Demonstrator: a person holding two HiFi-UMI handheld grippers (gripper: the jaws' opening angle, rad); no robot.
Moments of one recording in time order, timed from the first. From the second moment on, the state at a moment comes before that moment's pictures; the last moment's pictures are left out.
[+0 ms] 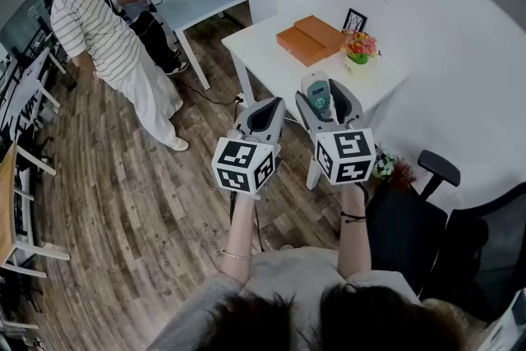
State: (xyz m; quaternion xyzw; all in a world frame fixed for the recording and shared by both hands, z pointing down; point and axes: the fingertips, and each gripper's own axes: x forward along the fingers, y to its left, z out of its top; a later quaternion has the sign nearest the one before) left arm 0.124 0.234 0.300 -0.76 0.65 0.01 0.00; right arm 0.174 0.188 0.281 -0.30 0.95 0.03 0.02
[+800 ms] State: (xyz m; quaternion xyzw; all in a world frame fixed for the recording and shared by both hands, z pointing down) left arm 0.135 0.199 0.329 -0.74 0.67 -0.02 -0.03; right arm 0.188 0.142 0.311 -0.30 0.95 0.00 0.00
